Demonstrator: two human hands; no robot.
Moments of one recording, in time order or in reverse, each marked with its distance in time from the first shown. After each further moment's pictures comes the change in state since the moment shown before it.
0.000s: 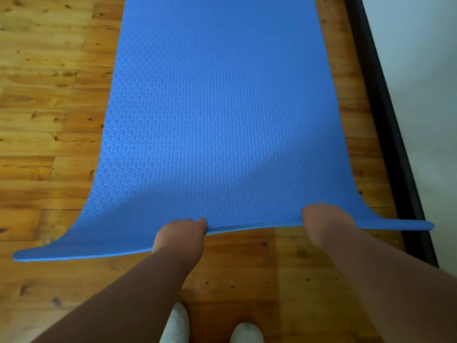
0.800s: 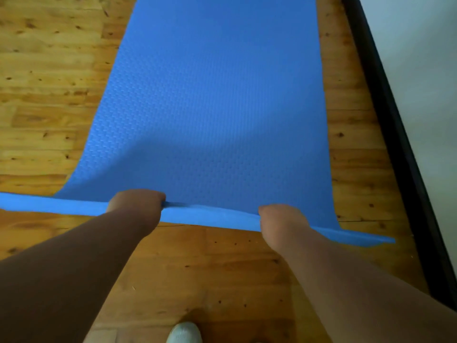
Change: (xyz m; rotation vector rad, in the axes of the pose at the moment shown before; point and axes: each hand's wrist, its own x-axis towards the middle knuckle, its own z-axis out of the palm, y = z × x) left_hand 0.050 -0.111 -0.091 0.151 0.009 -0.134; right_hand 0.020 -0.094 -0.045 0.189 0.193 -0.225
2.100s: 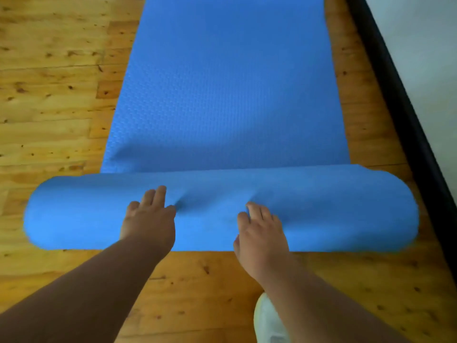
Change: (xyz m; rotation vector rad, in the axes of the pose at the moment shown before) left_hand 0.207 -0.030 -0.136 0.209 0.066 0.045; right_hand 0.199 -0.046 -0.134 0.095 0.338 -0.090
